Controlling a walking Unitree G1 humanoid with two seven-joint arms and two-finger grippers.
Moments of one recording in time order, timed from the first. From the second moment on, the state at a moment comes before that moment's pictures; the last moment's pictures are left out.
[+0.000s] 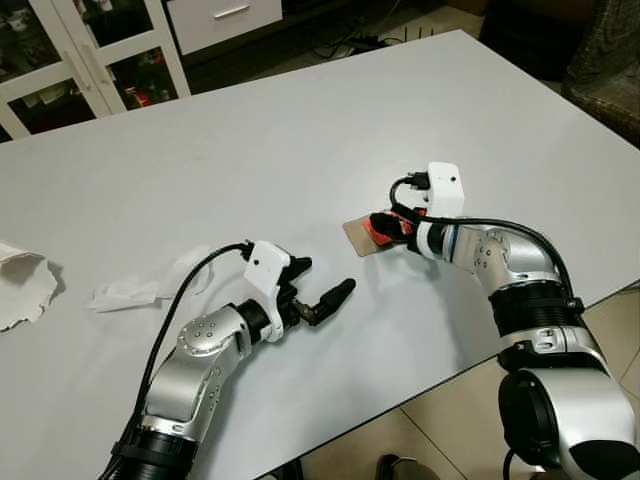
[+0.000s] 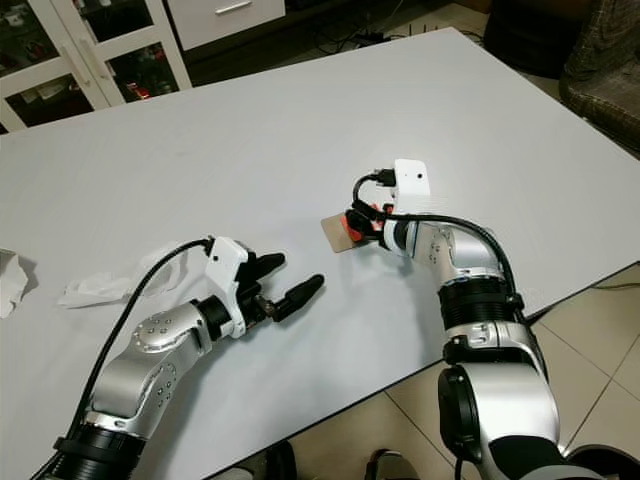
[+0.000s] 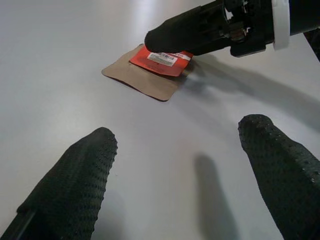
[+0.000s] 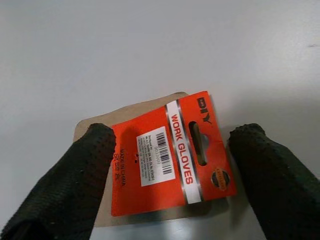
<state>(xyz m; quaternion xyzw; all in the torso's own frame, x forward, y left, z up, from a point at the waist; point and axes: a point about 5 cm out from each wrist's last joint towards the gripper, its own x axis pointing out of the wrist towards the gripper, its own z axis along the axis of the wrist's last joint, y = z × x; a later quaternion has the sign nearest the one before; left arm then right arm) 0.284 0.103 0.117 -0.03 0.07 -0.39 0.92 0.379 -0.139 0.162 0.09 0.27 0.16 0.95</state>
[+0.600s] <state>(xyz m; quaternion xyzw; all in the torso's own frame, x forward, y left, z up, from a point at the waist) 0.284 0.104 0.116 -0.03 0.08 -0.39 0.92 0.380 -0.140 0.158 0.09 0.26 0.16 0.95</state>
